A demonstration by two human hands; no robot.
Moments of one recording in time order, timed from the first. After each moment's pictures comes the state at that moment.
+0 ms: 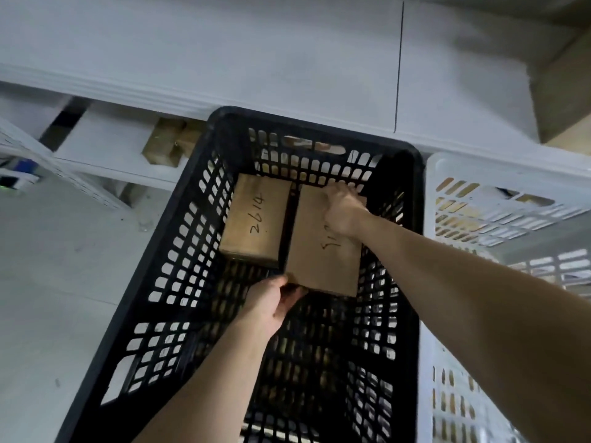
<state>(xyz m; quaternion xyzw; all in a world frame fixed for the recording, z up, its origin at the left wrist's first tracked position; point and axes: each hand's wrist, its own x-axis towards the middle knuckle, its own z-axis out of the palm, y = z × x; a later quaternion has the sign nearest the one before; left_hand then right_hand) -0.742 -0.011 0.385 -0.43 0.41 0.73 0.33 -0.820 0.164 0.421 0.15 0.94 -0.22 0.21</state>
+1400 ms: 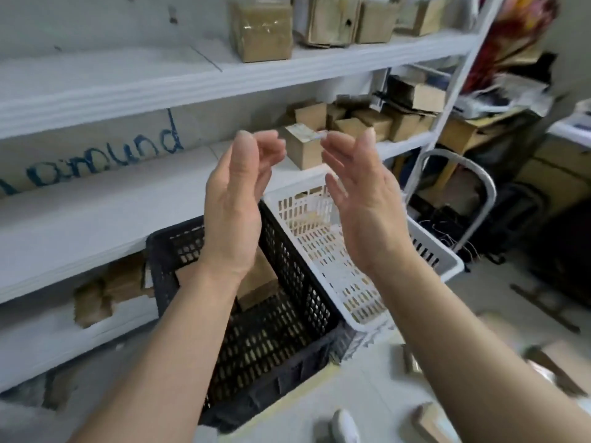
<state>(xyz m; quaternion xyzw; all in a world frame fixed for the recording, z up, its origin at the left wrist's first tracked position) -0.615 -0.090 0.786 0.44 0.47 0.74 0.20 -0.503 -0.020 0.789 0.24 0.56 -0.63 -0.48</state>
